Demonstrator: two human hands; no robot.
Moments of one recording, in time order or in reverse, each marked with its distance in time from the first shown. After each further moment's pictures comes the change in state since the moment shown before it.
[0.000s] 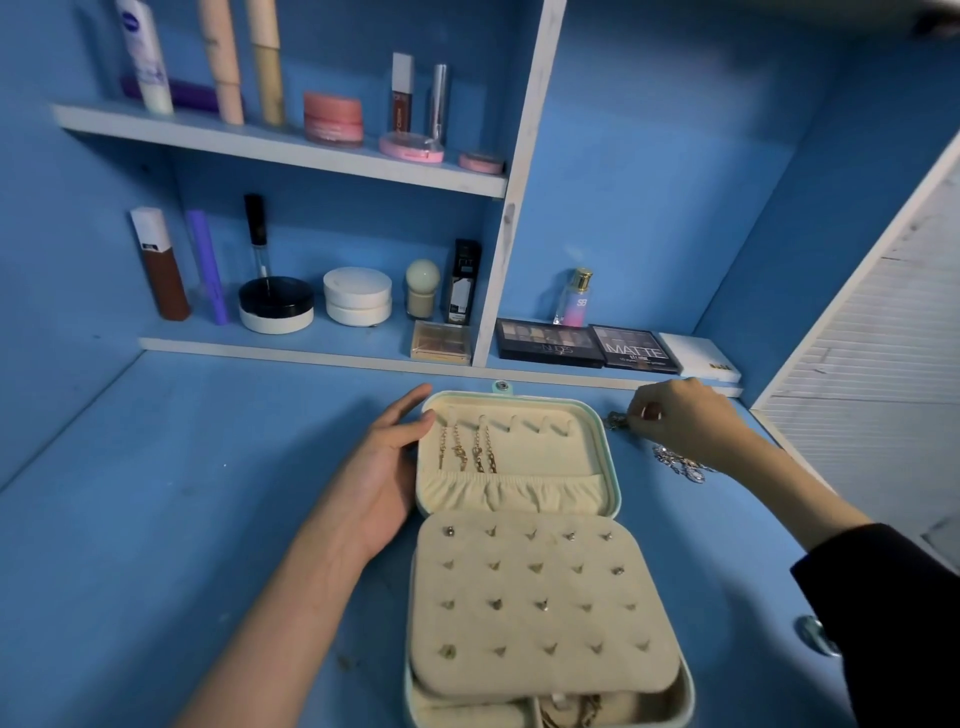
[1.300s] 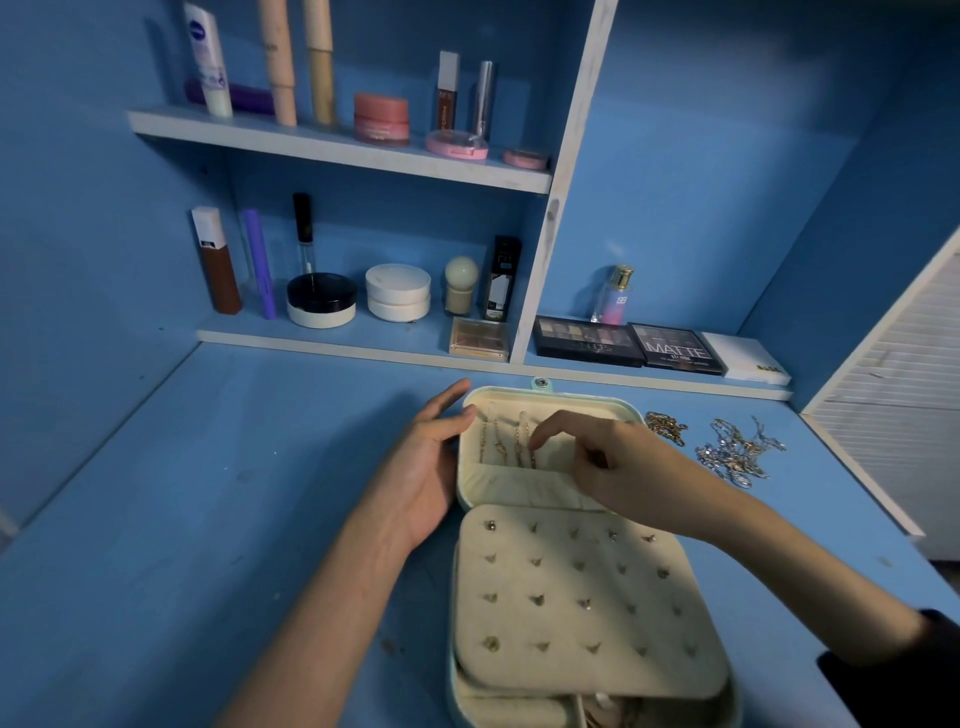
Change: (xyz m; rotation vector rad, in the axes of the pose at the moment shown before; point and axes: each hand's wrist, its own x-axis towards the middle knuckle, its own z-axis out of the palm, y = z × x) left_hand -0.003 0.002 0.001 -0.014 -0.007 -0.015; right_hand -0.063 -0.109 -0.013 0.371 -0.229 -0.376
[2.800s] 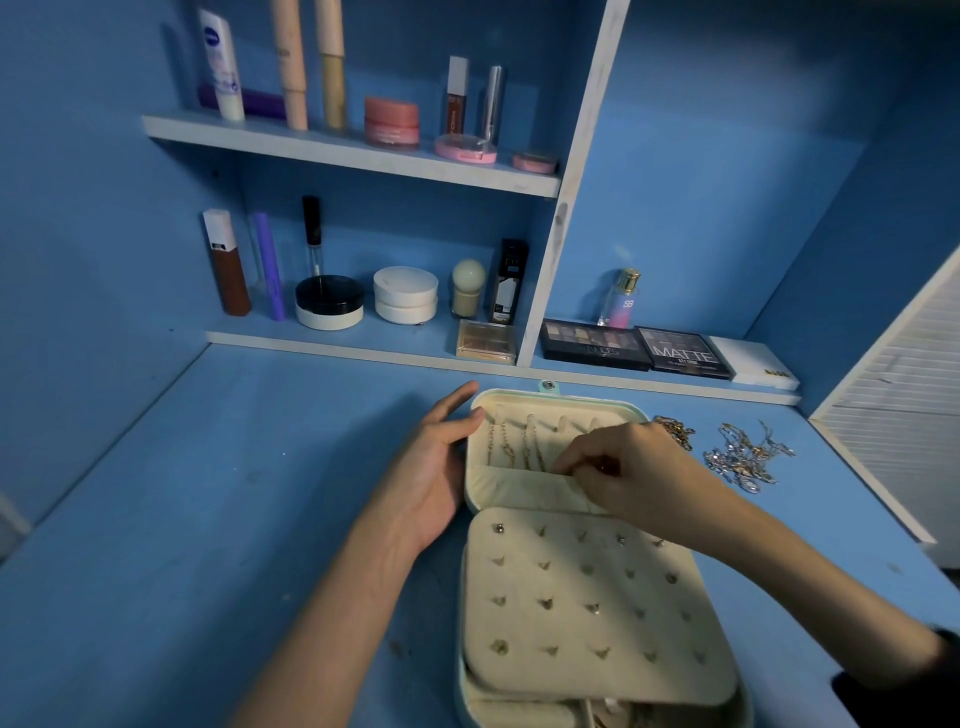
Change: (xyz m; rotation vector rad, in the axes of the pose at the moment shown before) left_hand 0.002 -0.001 -0.002 0.002 -0.012 0.007; right_hand -0.006 -0.003 0.003 0.025 0.105 0.066
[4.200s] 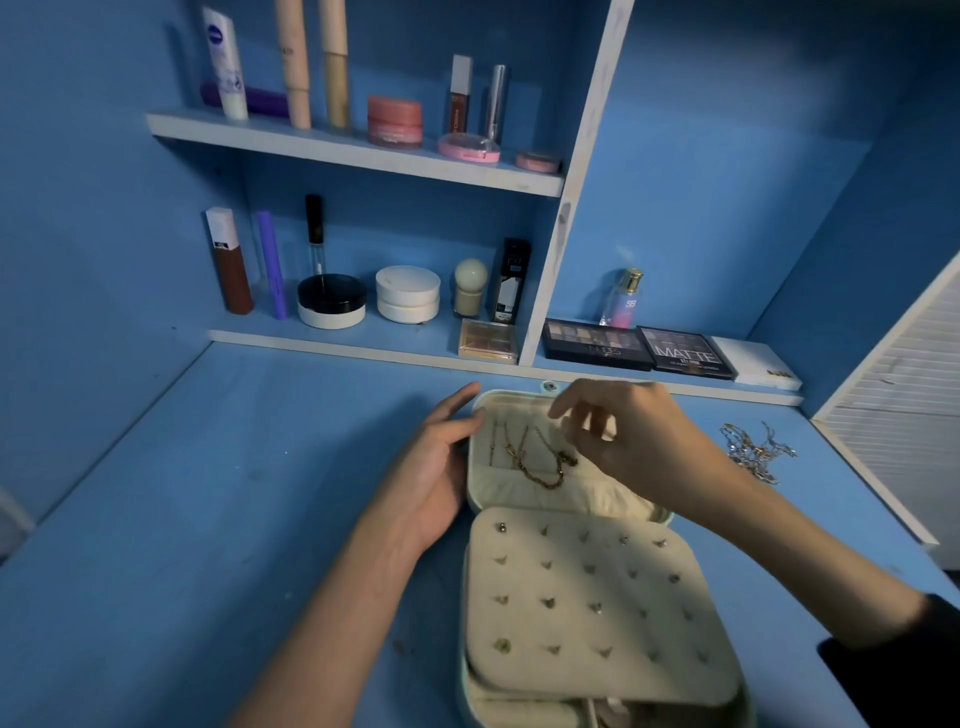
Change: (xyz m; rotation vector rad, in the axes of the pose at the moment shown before) left_hand 0.003 -0.002 -0.002 -0.020 0.011 0.014; right_hand 0.019 -0.004 -0.008 -0.118 0.179 -0.118
